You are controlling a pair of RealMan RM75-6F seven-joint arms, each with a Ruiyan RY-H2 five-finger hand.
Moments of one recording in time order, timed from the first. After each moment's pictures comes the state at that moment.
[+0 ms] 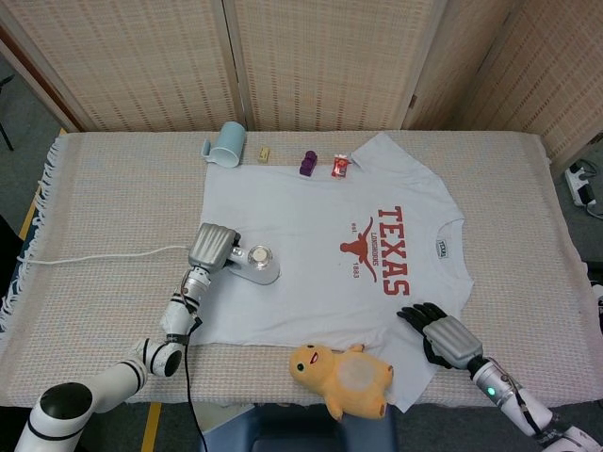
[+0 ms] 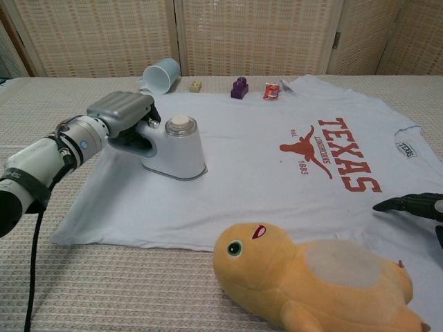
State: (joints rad) left arm -0.88 -1.94 -0.24 -0.69 1.24 0.94 0.17; right arm 0.41 -1.31 -0.14 -1.38 -1.65 0.98 0.16
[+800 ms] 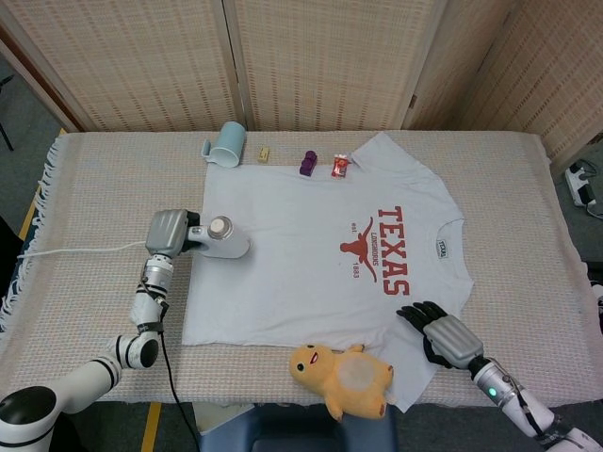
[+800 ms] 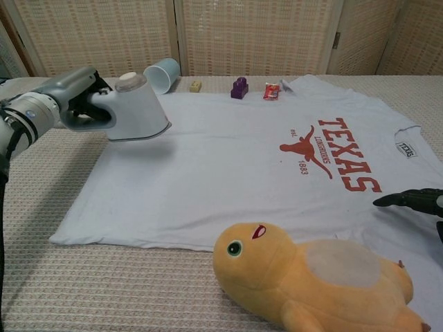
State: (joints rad) left arm -0.81 -1.81 -0.35 -0.81 1.16 0.95 -0.01; right arm 0.41 -1.31 -0.15 -1.39 -1.65 1.02 0.16
